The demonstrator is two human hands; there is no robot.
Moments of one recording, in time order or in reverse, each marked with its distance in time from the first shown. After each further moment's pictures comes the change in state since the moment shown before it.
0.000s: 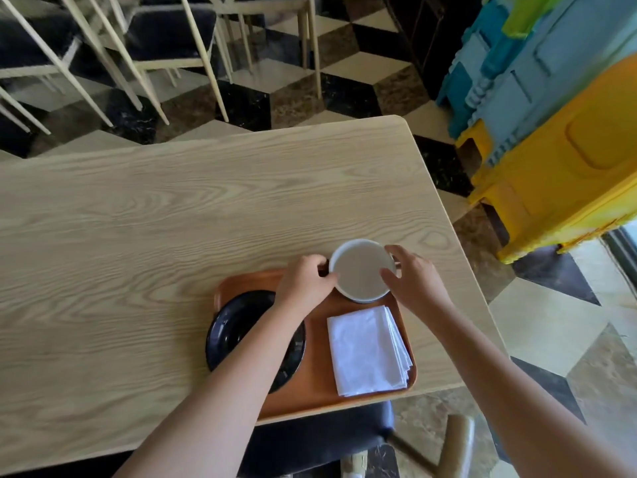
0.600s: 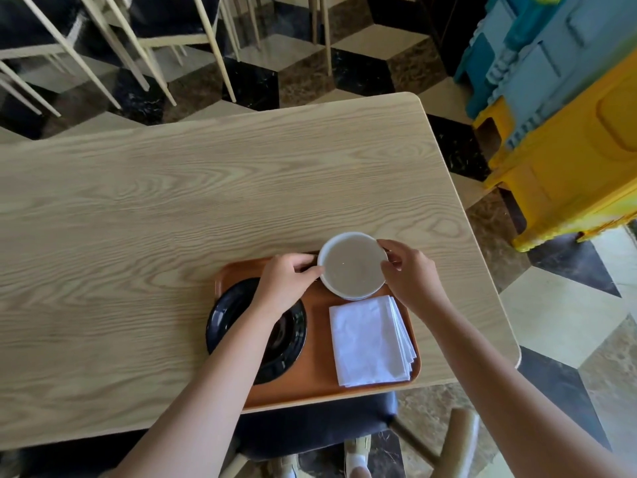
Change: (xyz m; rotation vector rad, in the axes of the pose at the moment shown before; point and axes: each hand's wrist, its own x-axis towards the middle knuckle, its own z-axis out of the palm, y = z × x) left_hand -0.011 -0.029 -0.008 -0.283 0.011 -0.099; right_hand -0.002 -0.003 0.016 0.209 0.010 0.023
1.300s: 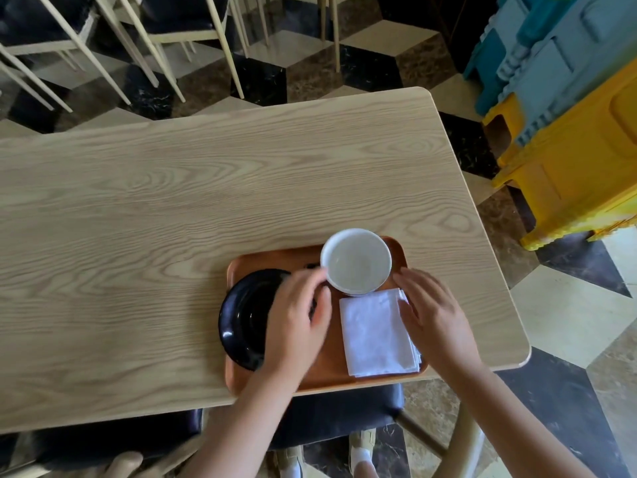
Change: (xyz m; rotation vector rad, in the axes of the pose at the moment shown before) left_hand -0.074 -0.021 0.018 0.162 0.446 0.612; right_hand -0.069 0.030 0.002 -0.258 0.174 -0.437
